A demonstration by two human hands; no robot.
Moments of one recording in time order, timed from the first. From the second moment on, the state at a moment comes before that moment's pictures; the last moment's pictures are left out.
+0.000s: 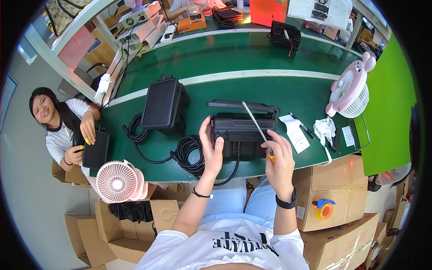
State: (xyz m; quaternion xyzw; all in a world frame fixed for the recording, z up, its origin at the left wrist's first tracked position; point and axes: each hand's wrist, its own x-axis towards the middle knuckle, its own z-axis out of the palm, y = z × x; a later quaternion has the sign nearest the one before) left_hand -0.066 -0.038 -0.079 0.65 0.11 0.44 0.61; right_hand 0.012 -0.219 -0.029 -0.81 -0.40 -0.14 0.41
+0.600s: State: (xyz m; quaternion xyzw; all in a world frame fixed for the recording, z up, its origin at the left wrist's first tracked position) left_hand -0.059 -0.031 -0.077 0.64 0.12 0.43 0.62; right_hand 0.015 -0.216 -0.027 -0.78 -0.35 -0.15 0.50
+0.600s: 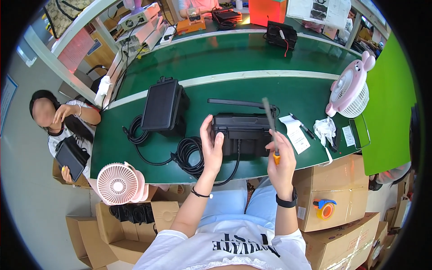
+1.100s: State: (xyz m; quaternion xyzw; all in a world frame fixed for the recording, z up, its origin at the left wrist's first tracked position) left_hand -0.028 -0.001 -0.059 0.63 0.18 0.35 0.67; right_hand 0.041 -0.208 -0.036 -0.80 -0.43 -0.14 0.39
